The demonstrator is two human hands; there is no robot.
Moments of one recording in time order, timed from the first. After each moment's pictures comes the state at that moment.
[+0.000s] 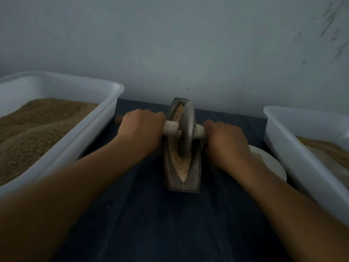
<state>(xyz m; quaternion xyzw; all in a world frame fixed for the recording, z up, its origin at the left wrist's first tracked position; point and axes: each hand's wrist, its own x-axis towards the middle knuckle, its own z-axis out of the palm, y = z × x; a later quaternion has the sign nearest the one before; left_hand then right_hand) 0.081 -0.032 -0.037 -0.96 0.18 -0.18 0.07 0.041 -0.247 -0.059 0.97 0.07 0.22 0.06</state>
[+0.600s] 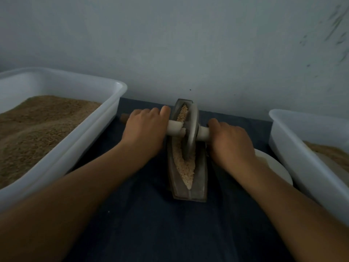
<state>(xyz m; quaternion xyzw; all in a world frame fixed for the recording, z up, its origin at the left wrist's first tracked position) 0.090 -0.030 -0.052 -0.96 0.19 -0.23 0.02 0.049 -0.245 -0.059 0.97 0.05 0.21 0.12</state>
